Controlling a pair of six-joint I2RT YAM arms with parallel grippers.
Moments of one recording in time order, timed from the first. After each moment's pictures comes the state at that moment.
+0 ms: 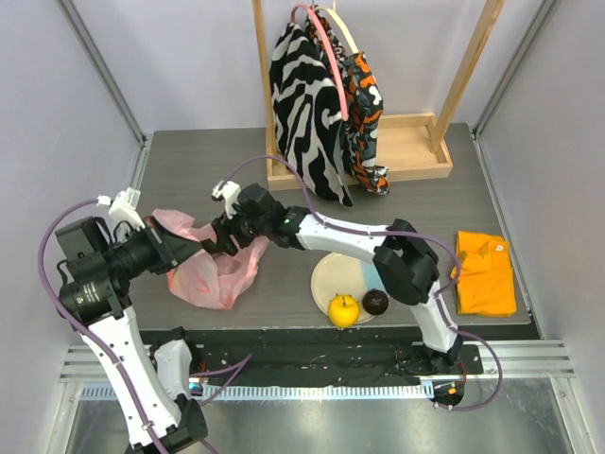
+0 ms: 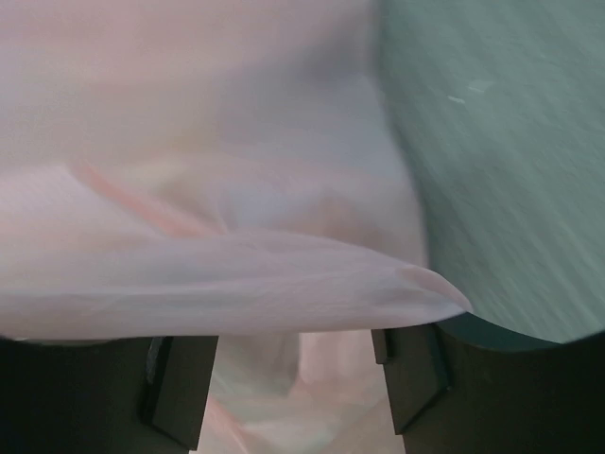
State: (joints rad) left arm 0.47 0.75 1.25 -1.25 0.93 -0.19; right arm 1.00 2.13 1.71 -0.08 -0.25 0.15
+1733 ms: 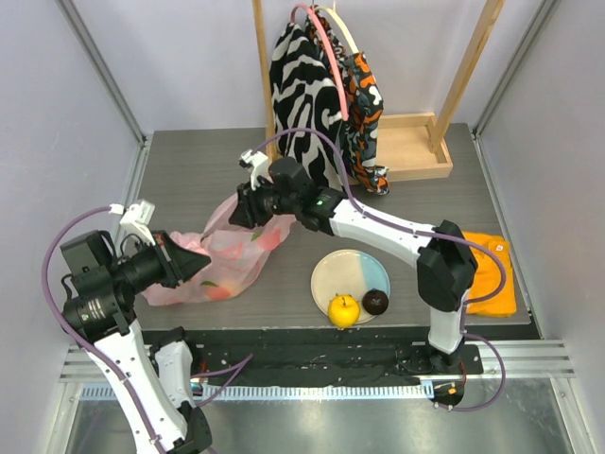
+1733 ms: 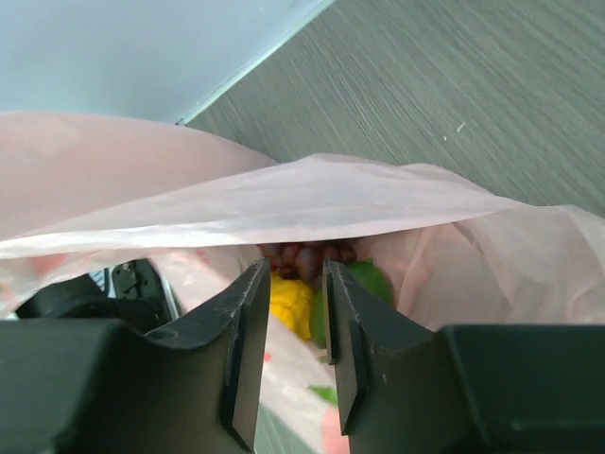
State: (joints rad) left arm 0.47 0.68 1.25 -1.35 1.04 0.00; right arm 0.91 1.85 1.58 -0.09 -0.35 0.31
